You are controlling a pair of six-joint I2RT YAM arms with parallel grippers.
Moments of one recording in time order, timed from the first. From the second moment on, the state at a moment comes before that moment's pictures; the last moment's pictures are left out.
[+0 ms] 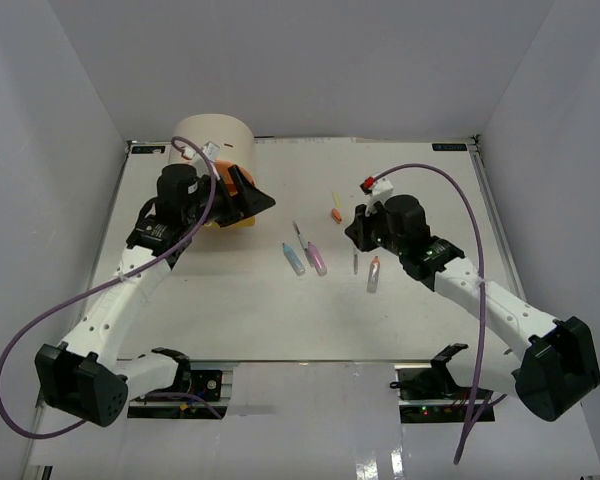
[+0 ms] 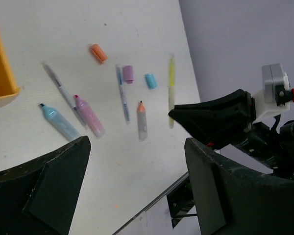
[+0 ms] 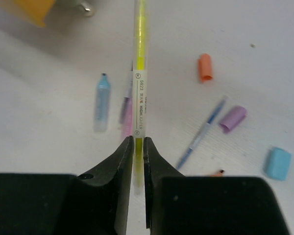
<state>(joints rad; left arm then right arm) -0.30 1.14 1.09 -0.34 0.41 -0.67 0.57 1.18 0.84 -0.13 -0.06 0.15</state>
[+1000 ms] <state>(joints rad) -0.58 1.37 1.20 -0.20 0.11 -0.76 0.74 1.19 0.86 0.05 -0.25 0.20</state>
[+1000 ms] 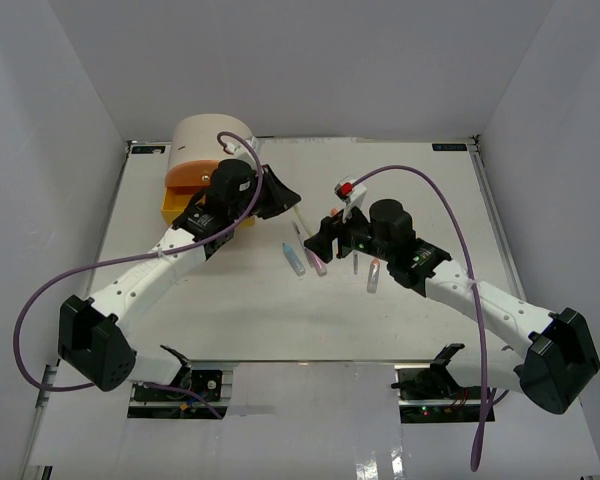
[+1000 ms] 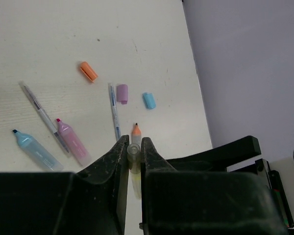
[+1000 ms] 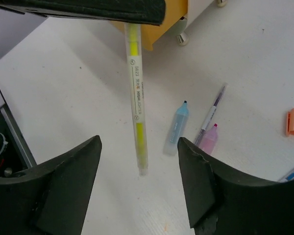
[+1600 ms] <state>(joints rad) -0.08 1.07 0.95 -0.07 -0.08 -0.90 0.73 1.10 0.71 0.02 -0.02 0.24</state>
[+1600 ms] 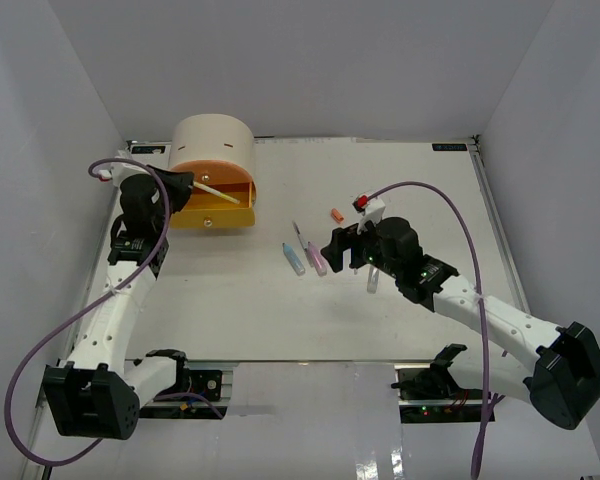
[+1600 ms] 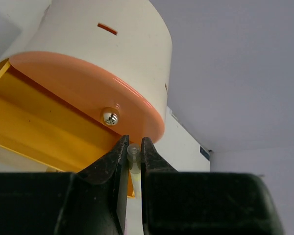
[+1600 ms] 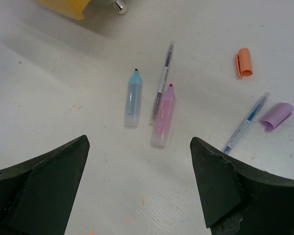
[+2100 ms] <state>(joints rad) -0.05 1.24 0.93 0.04 -0.09 -0.94 0.73 1.18 0.68 -0.01 0.16 0.25</state>
